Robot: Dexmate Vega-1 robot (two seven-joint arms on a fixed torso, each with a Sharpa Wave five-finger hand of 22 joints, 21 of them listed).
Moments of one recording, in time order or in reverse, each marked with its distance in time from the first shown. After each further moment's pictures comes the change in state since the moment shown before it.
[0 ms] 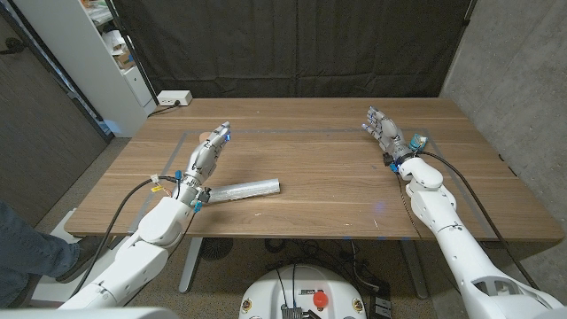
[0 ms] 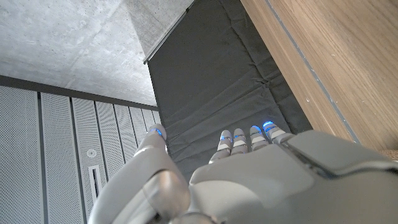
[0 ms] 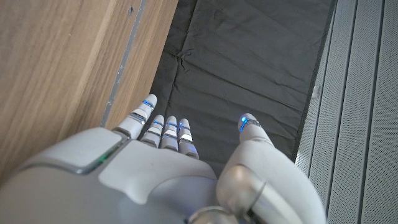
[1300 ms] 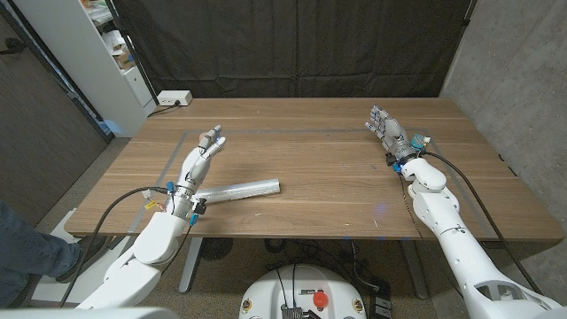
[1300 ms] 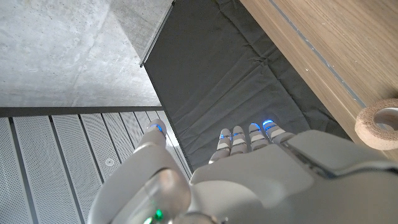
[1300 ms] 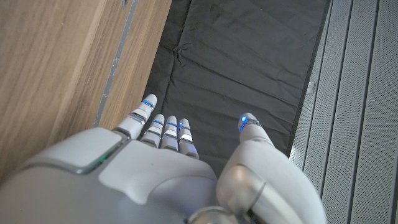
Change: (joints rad) left arm 0.153 -0.019 -0.083 -0.101 0.254 -0.024 0.212; left_hand 0.034 0.018 0.013 -0.028 0.000 0.014 -0.007 0.000 0.000 0.025 -0.014 0.000 0.000 0.023 -0.013 0.000 0.000 0.011 0.000 -0.004 0.000; right arm -0.018 -0.002 0.013 -0.024 0.012 0.015 -0.007; right_hand 0.000 0.000 0.000 -0.008 0.000 0.005 -0.005 0.000 0.000 0.004 -0.004 0.000 0.000 0.013 -0.002 0.000 0.000 0.000 0.000 0.000 0.000
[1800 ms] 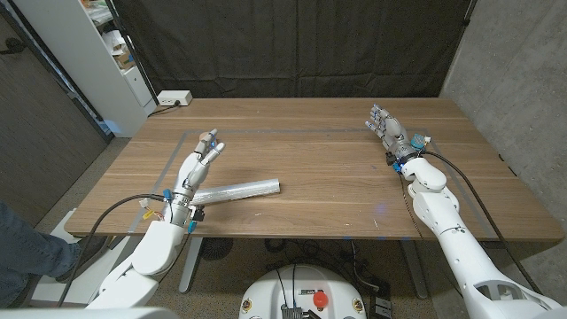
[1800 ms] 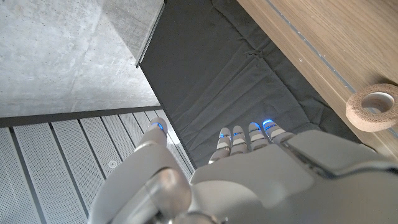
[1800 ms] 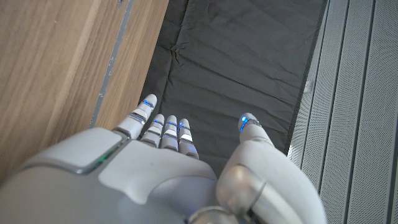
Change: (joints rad) left arm 0.064 -0.018 -0.033 -0.038 0.101 0.013 0.082; left_hand 0.023 0.004 0.007 -0.015 0.000 0.016 0.002 0.004 0.000 0.011 -0.003 0.004 0.000 0.017 0.006 0.008 0.000 0.007 0.007 0.000 0.000; right arm 0.002 0.002 0.001 0.002 0.005 0.009 0.004; right_hand 0.000 0.000 0.003 -0.003 0.000 0.000 0.000 0.000 0.000 0.006 0.005 0.000 0.000 0.000 0.000 0.000 0.000 0.000 0.000 0.000 0.000
